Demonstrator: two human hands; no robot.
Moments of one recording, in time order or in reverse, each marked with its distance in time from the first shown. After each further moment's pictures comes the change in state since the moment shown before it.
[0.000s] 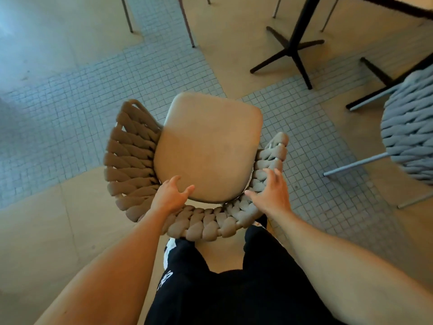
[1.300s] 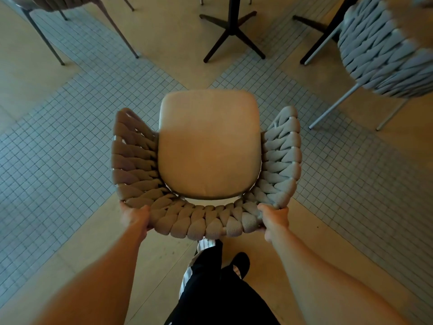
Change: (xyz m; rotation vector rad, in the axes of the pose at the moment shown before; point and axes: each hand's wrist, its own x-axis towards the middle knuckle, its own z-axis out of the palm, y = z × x) left_hand 0.099 -0.166 -0.092 -0.550 0.163 -0.321; right_hand -0.101 -0.096 0.168 1.166 0.300 1.103
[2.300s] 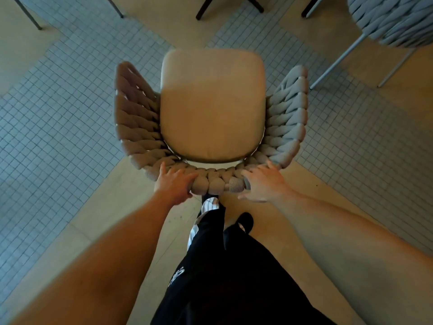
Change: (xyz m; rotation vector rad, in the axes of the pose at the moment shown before) left_hand -0.041 -0.016 0.005 1.694 -0.485 1.124; right_hand -0.031 0.023 0.005 -1.811 -0.303 -1.056
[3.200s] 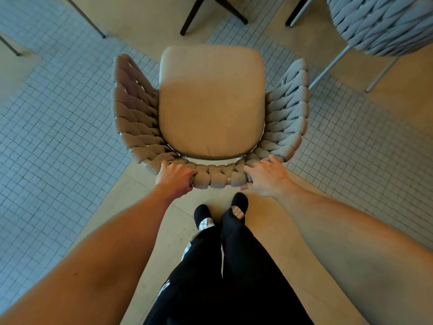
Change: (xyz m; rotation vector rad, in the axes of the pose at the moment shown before) left_hand 0.101 -0.034 -0.092 0.091 0.140 0.060; right_hand 0.061 0.052 -0.083 -0.102 0.083 0.051
